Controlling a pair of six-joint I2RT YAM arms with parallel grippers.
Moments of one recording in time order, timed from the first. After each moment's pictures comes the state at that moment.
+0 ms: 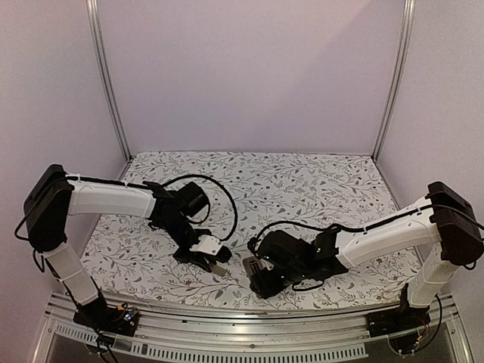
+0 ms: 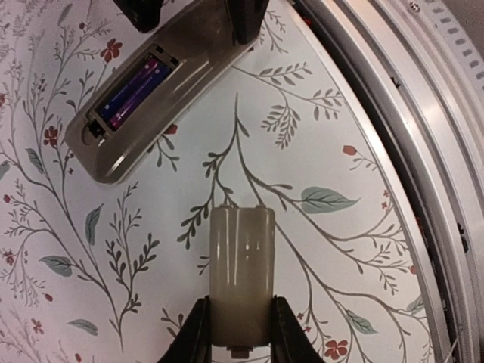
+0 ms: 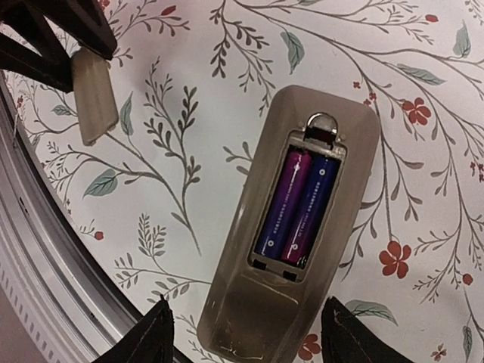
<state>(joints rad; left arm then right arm) -0.80 1.73 1.03 -0.67 0.49 1.21 1.25 1.69 0.92 -0.24 0.08 0.59</state>
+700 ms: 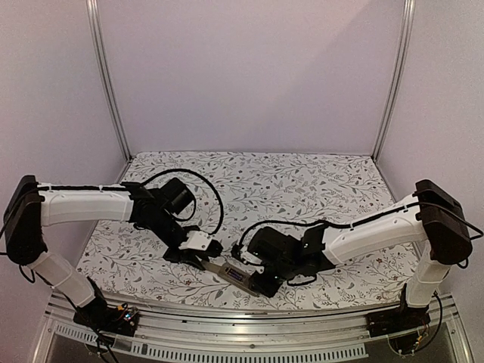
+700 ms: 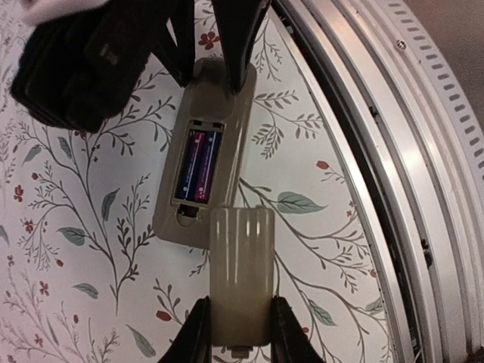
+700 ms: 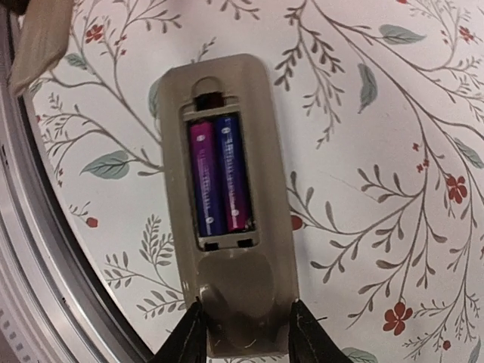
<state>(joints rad) -0.76 1.53 0.94 -0.67 0.52 1.10 1.24 1.80 1.05 -0.31 0.03 0.32</state>
